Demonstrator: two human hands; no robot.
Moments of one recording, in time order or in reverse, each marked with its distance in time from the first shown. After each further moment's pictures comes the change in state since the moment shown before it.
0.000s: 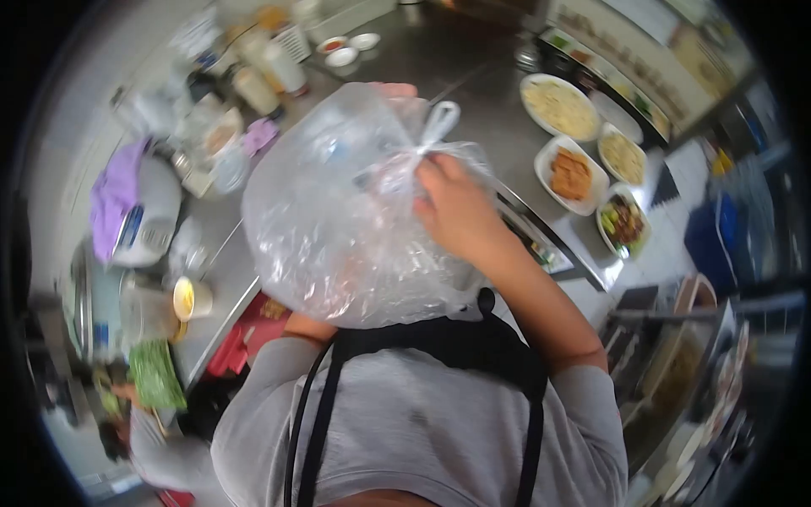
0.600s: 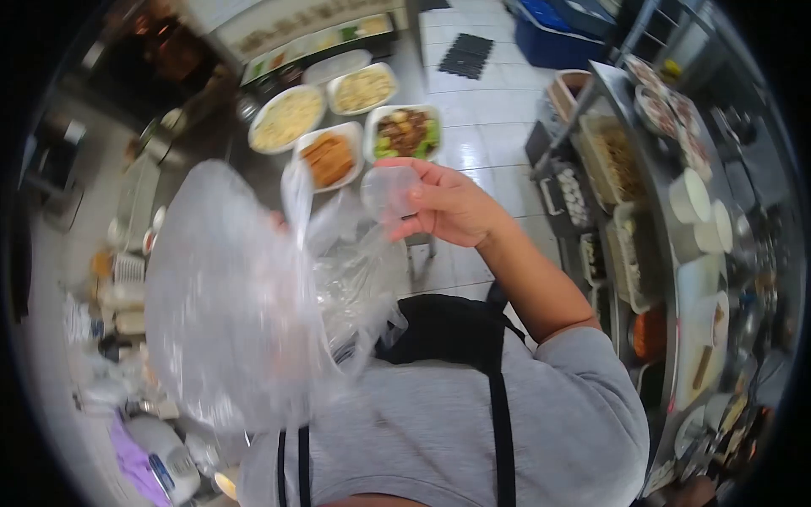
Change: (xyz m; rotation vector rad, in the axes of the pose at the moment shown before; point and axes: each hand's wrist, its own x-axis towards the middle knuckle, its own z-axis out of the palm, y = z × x) left_hand -0.030 -0.180 0.085 0.258 -0.211 -0.486; right_hand -0.224 0.091 -0.149 1.650 0.472 0.325
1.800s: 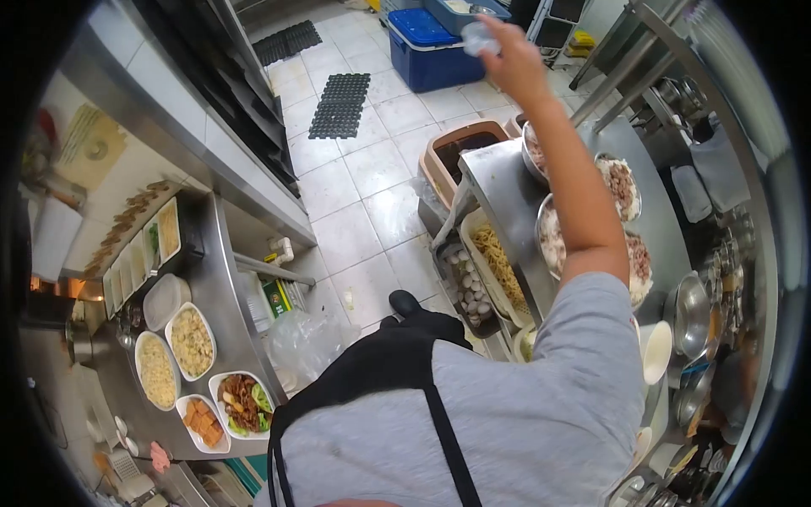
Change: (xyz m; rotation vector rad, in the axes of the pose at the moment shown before) left_hand 0.222 -0.364 0.229 0.766 -0.047 -0.758; right_hand -0.015 -0.564 -0.437 -2.269 1.050 -0.668
